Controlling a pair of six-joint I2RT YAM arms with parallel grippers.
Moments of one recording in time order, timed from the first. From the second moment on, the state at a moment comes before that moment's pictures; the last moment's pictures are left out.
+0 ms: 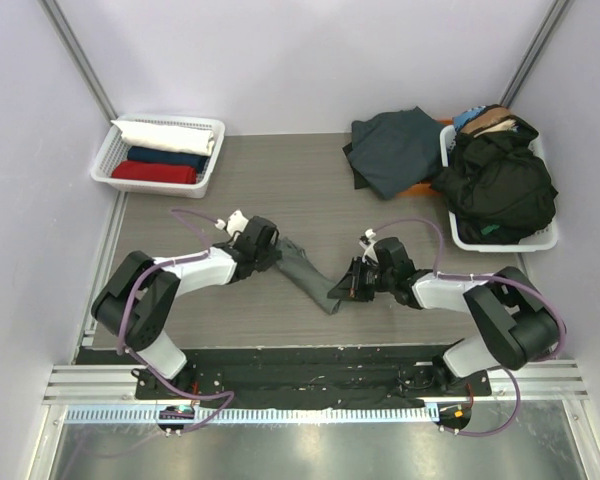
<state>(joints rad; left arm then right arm) -0.61 1.63 0.81 -0.04 -0.28 -1.19 0.52 1.45 0.46 0.22 -0.50 0.77</state>
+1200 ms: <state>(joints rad) -0.66 1.46 0.55 0.12 -0.47 -1.39 0.40 1.37 0.58 -0.08 -0.37 0.81</state>
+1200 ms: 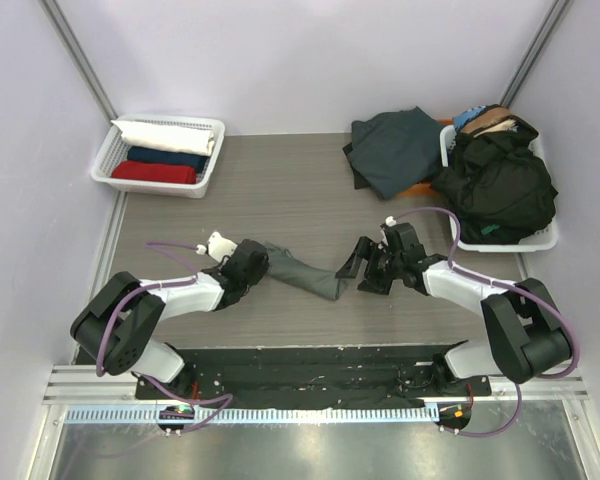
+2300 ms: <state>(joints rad) -0.66 1.45 0.53 0.14 -0.48 -1.37 0.52 1.45 0.47 0.24 -0.25 0.96</state>
